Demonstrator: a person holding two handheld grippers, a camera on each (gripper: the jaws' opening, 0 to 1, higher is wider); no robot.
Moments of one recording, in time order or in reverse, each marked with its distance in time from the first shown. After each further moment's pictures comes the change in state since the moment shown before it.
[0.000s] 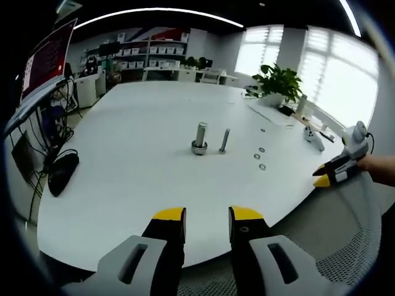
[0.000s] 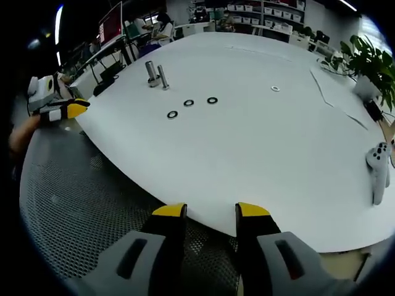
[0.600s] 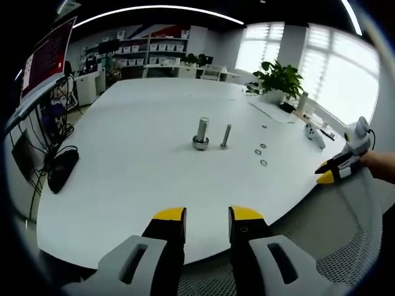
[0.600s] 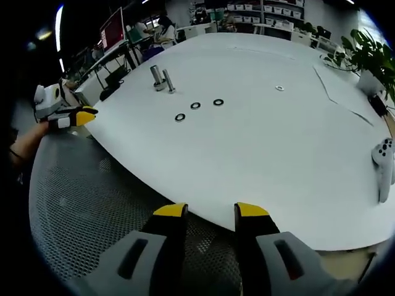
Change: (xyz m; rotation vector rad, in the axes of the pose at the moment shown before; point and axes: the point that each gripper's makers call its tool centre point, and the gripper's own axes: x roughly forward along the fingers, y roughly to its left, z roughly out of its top) left arm 0.000 0.002 -0.005 -0.031 0.019 -0.004; right arm -0.006 0.009 0.002 0.008 0.002 0.068
